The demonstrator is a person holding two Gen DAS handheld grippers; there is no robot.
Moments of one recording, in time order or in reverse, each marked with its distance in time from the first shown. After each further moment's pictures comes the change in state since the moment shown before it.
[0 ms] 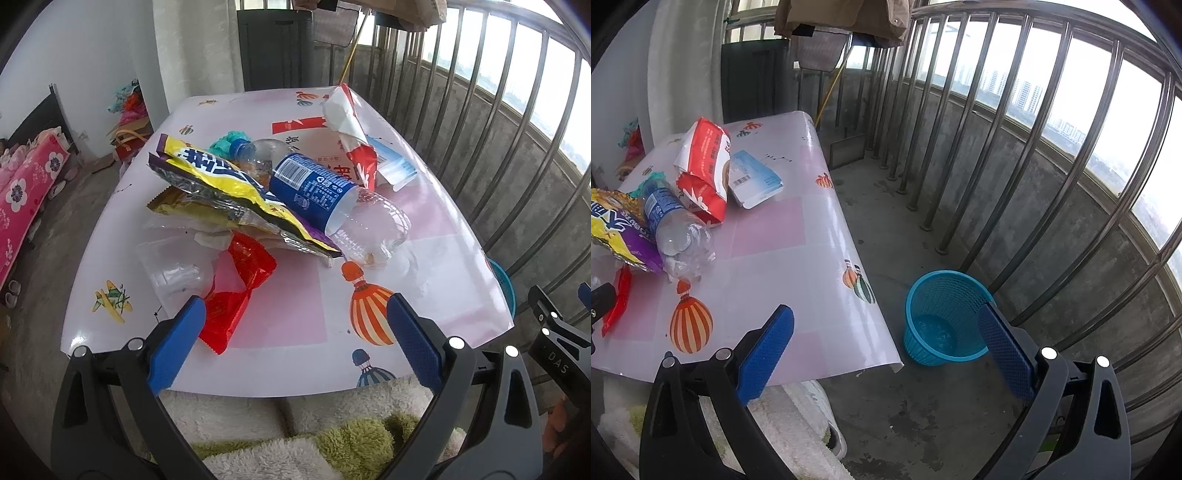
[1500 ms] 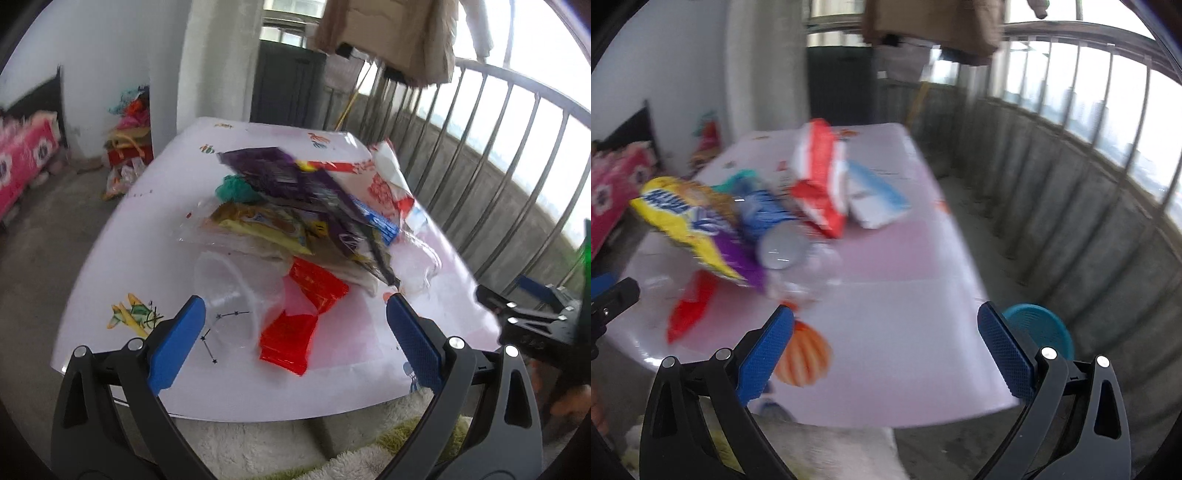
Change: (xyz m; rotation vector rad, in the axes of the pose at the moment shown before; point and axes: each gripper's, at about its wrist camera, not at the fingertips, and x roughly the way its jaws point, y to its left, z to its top) left arm -0.009 0.109 -0.020 -0.126 -0.170 -0.165; right arm -0.003 0.092 0.023 -0.144 -0.060 0.329
